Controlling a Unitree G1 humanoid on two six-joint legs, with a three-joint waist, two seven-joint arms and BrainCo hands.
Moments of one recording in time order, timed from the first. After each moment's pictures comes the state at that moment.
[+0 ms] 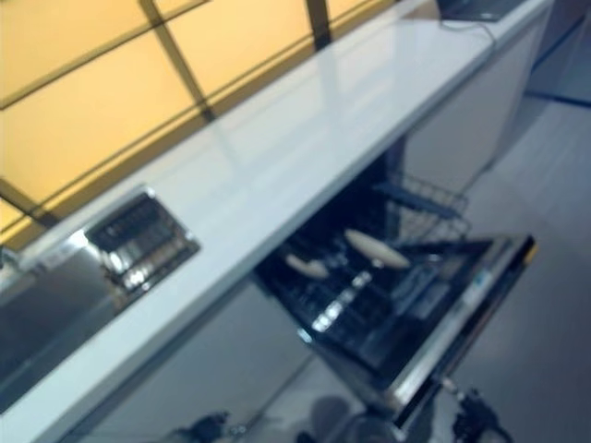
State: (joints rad) left arm -0.04 0.24 -0.39 1.12 0.02 -0.03 -0.07; right arm -0.02 -0.44 -0.11 1.08 0.71 -0.03 0.11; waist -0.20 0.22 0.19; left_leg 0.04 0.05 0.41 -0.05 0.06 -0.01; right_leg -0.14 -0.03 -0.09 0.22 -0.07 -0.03
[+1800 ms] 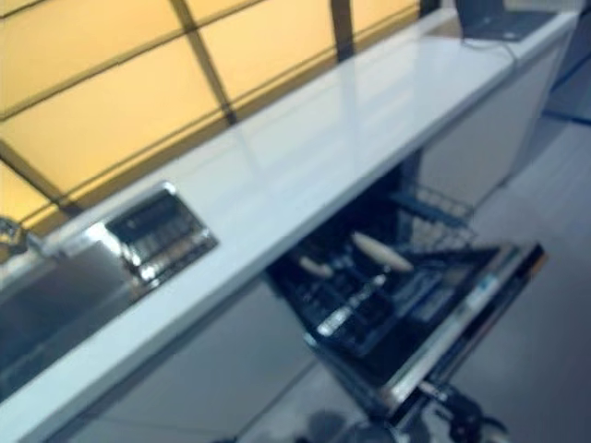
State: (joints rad) left arm 0.08 0.21 -0.37 1.13 0.03 -0.07 -0.08; right arm 0.04 -0.52 0.10 0.89 0.65 0.11 0.25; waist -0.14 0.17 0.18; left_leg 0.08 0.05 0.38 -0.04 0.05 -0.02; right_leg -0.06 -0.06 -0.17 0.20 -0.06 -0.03
